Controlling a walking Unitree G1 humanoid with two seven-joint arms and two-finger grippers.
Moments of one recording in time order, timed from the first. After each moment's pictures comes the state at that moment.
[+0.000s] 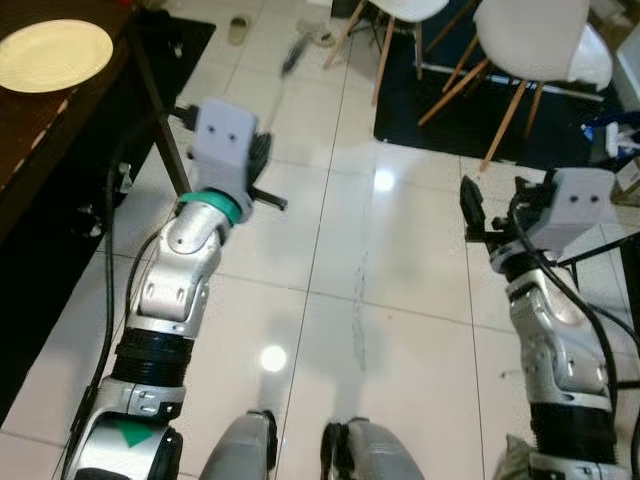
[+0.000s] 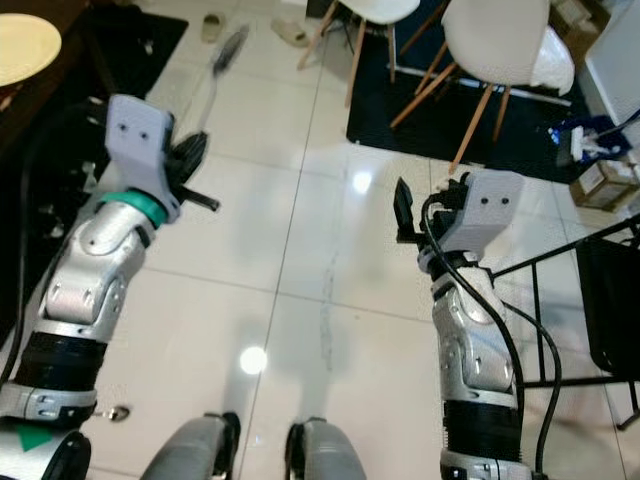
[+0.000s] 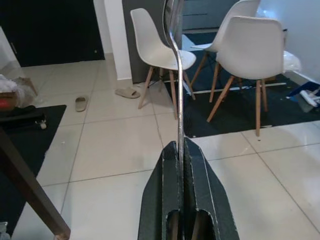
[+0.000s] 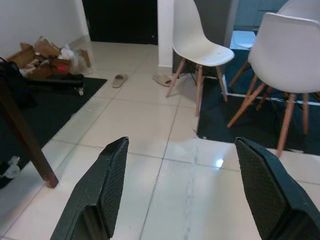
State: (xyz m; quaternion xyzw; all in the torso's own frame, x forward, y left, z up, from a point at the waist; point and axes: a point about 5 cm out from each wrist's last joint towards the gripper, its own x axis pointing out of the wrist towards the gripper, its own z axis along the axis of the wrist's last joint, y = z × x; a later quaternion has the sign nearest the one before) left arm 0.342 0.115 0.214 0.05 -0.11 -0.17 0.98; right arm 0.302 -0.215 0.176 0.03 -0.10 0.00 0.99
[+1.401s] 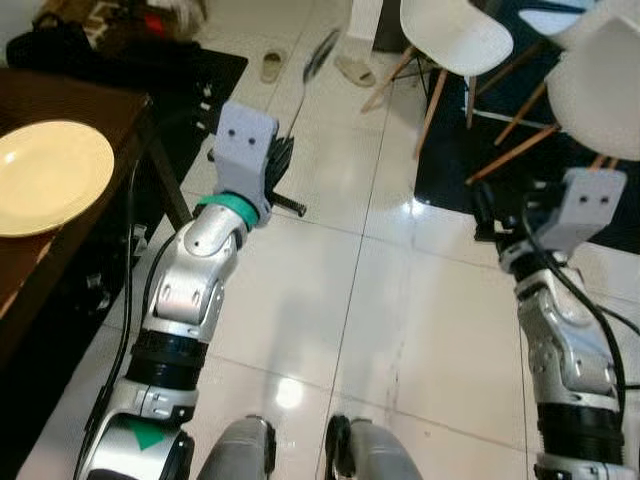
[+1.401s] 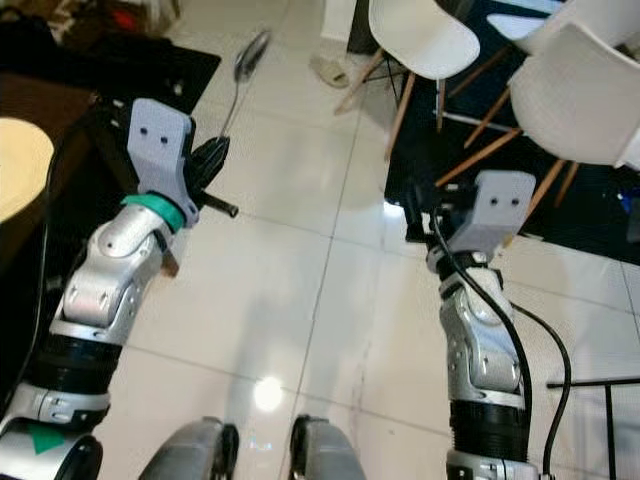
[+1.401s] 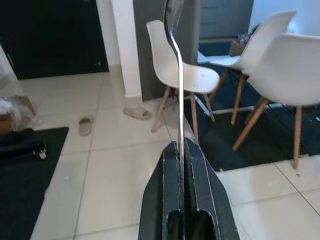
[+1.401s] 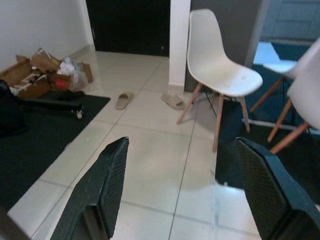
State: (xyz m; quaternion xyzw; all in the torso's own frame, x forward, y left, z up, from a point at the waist) left arm 0.340 0.103 0.215 0.05 -0.11 -0.19 0.98; right arm 0.301 -0.220 0.177 0.02 -0.10 -0.01 0.99
